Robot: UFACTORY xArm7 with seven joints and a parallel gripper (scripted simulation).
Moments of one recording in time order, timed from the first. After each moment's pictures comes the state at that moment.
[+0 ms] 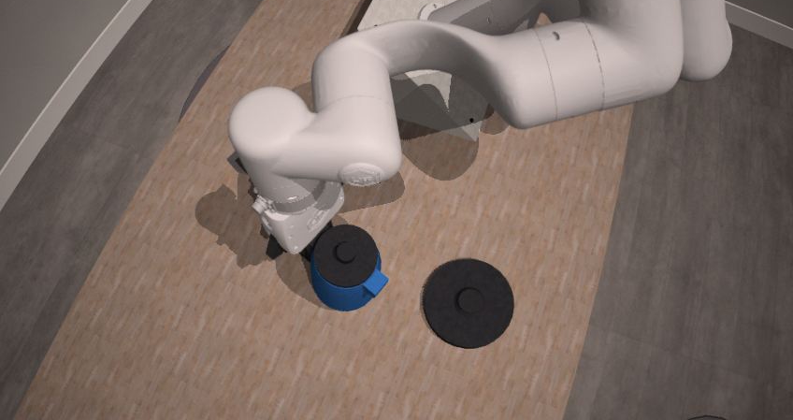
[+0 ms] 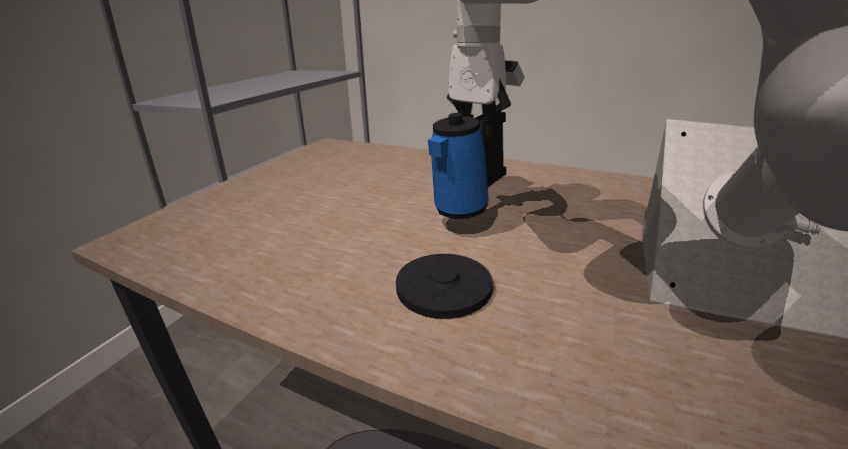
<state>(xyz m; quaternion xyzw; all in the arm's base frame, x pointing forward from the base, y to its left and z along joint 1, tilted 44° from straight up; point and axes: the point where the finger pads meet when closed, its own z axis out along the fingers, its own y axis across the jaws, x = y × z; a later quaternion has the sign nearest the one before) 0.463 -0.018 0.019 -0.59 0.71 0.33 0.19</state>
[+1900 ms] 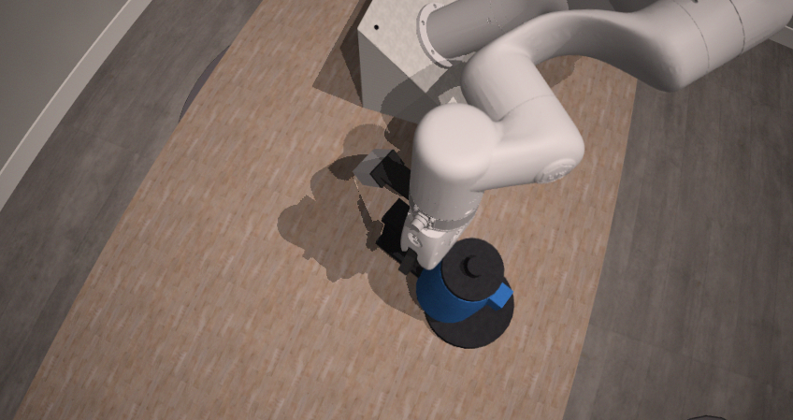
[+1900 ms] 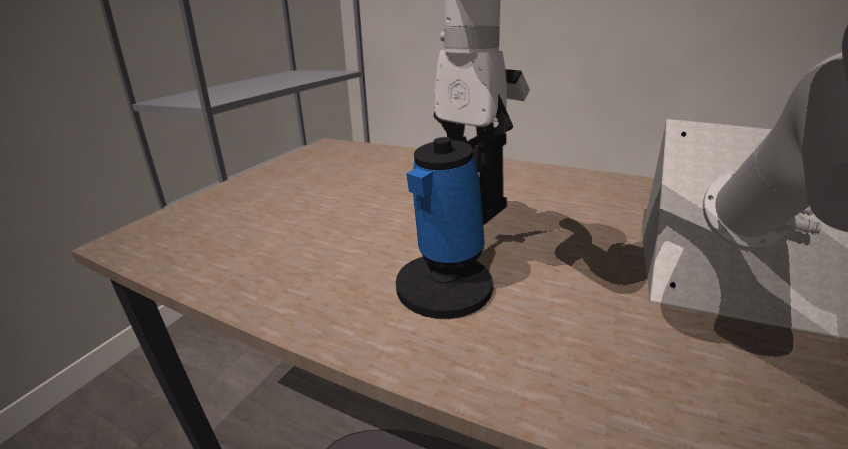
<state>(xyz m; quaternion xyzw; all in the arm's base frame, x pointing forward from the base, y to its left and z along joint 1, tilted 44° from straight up) 0.409 0.090 0.130 -0.59 0.71 0.32 0.19</state>
